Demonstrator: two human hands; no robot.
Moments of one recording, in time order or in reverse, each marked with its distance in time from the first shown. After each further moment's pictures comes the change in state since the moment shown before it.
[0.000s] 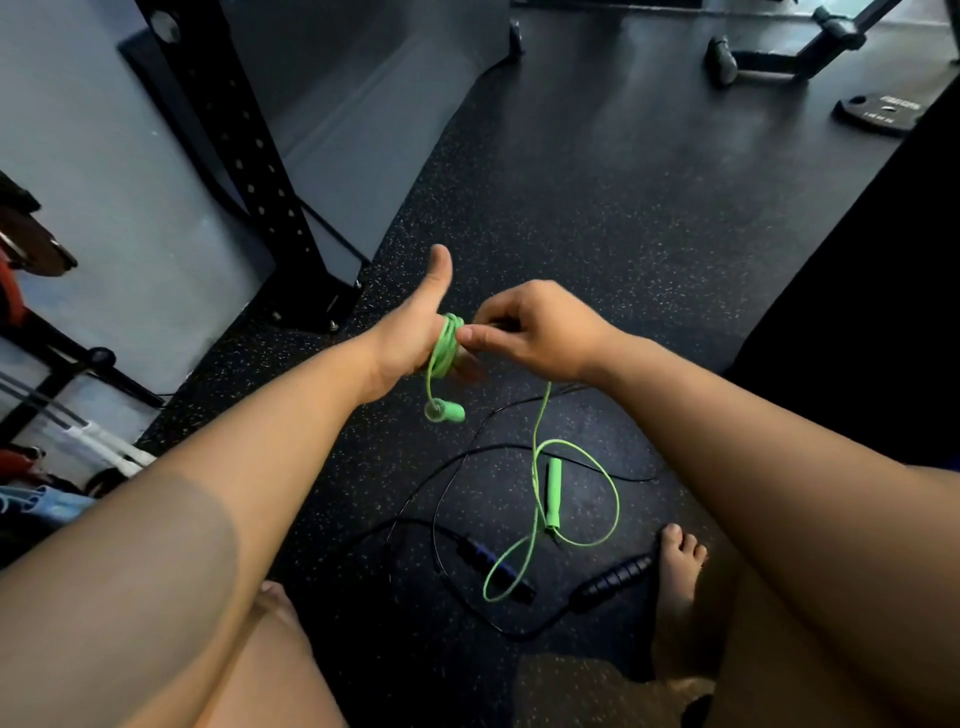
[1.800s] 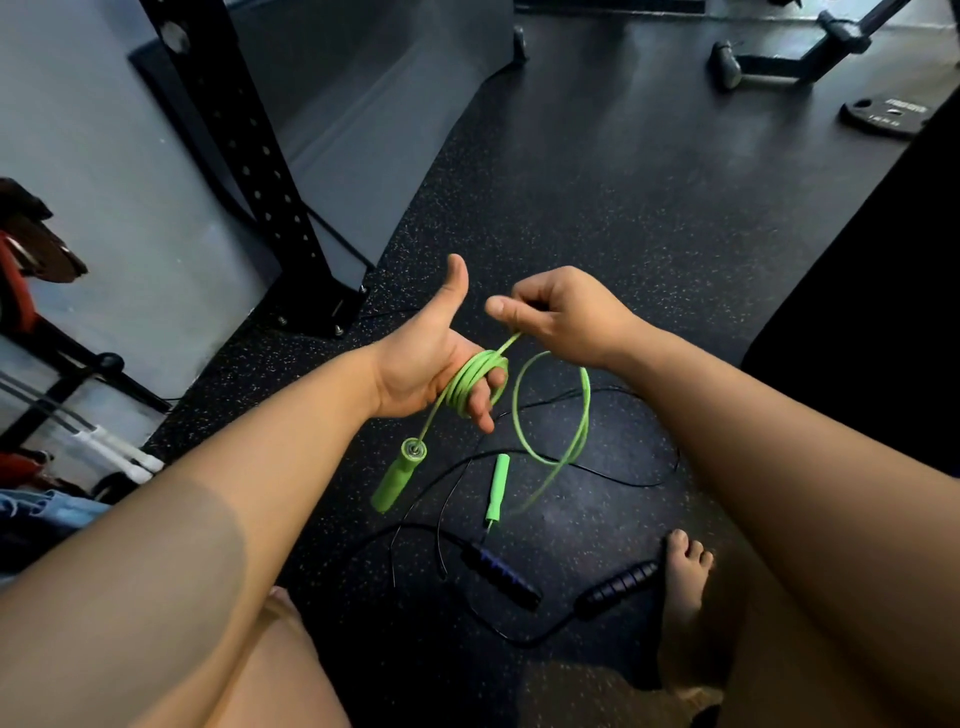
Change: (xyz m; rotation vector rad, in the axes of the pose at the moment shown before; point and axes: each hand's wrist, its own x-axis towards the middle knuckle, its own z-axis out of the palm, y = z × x) left_hand -0.012 0.013 0.013 -0.207 -0.261 -0.003; right_hand 0.000 0.014 -0.013 0.134 0.104 0.148
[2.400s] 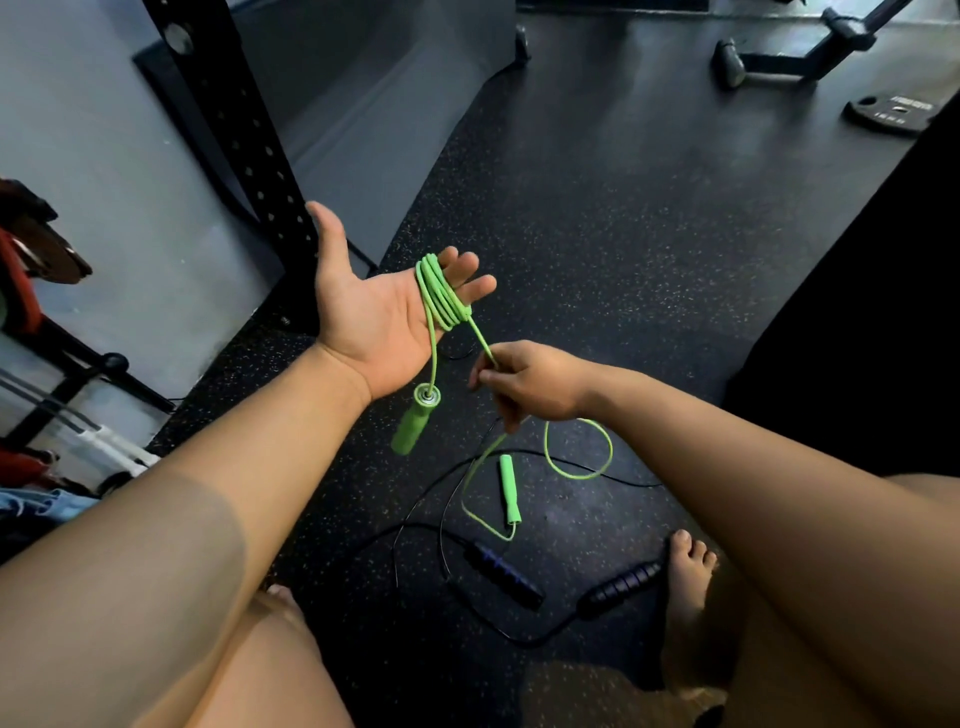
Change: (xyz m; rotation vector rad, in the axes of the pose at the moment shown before) left_hand -0.010 0.004 -0.021 -0.847 0.147 0.499; right_hand -0.014 0.005 0.053 0.155 -0.384 0.249
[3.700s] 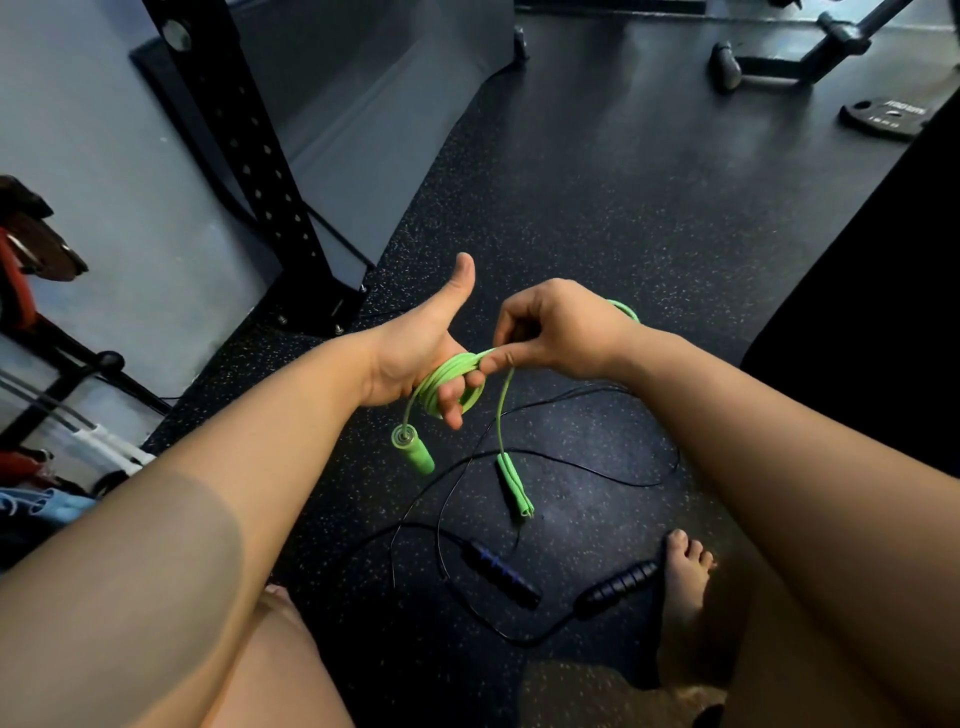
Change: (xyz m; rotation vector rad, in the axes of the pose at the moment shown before) left_hand 0.000 -0.006 0.009 1.072 -0.053 -0.596; right_hand -0.022 -0.028 -0.048 -0.269 0.217 -0.253
